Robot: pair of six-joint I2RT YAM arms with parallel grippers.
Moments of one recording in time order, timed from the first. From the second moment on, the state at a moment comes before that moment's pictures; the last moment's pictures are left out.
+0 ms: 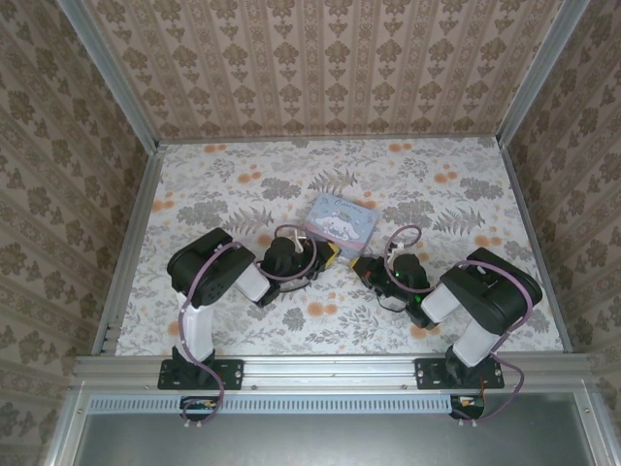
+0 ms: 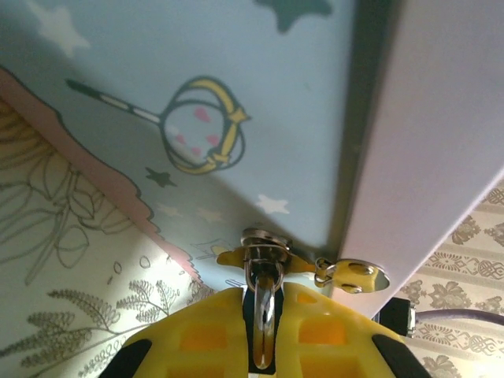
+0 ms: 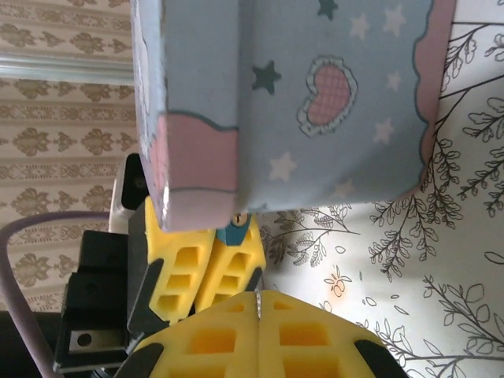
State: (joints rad) left arm -0.78 1.98 0.56 1.14 0.33 -1.51; right arm 0.55 1.67 0.20 1.13 -0.22 1.34
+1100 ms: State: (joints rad) left arm -0.87 1.95 0.57 1.16 0.09 -1.56; right arm 0.52 1.44 0.20 0.95 -0.12 1.34
